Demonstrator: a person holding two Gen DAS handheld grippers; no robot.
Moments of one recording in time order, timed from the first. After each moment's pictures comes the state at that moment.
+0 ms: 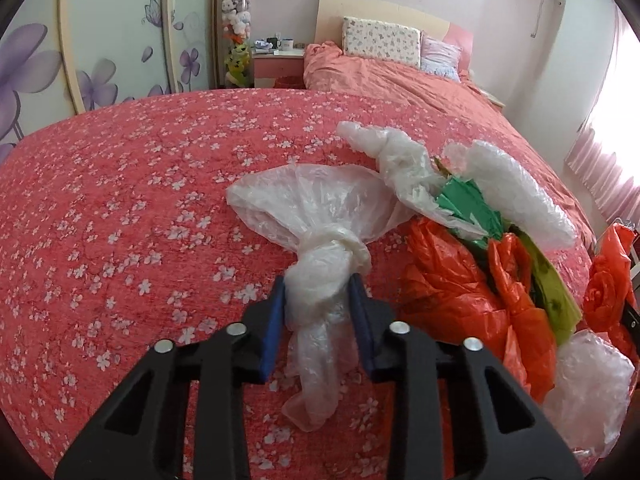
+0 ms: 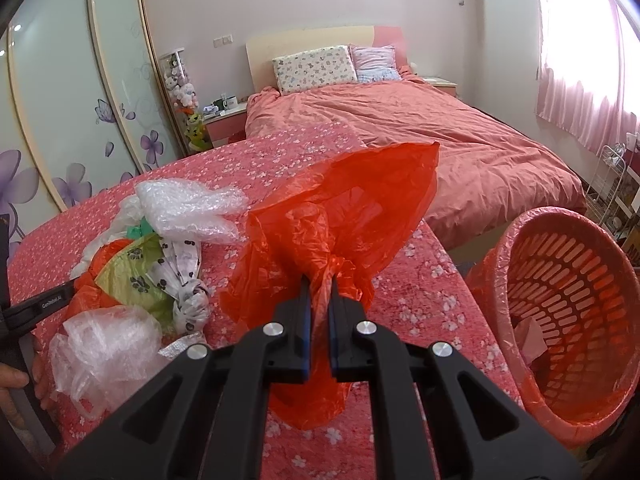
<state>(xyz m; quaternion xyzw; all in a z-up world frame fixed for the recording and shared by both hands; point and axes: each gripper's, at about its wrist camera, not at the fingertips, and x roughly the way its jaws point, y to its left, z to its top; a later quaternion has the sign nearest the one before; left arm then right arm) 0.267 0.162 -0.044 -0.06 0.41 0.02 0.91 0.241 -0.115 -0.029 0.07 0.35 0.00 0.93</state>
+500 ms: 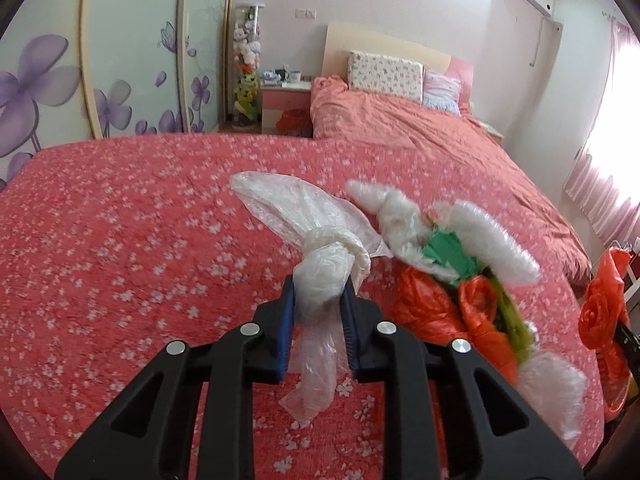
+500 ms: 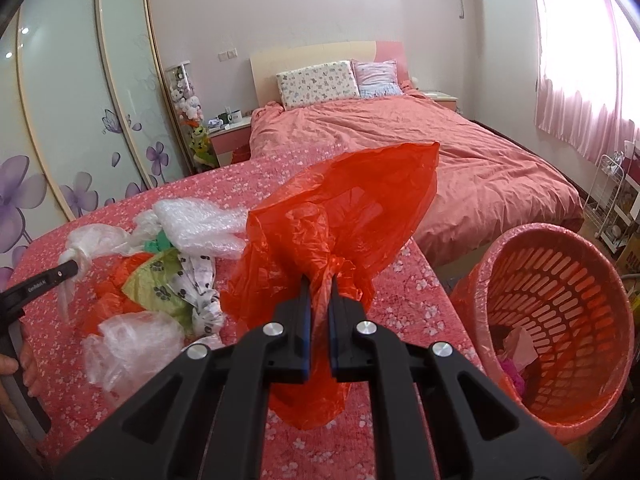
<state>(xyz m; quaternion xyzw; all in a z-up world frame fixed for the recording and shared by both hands) 0.243 0.175 0.002 -0.07 0.35 0.04 0.93 0.218 -0.117 -0.001 0.07 0.32 0.01 0.94</state>
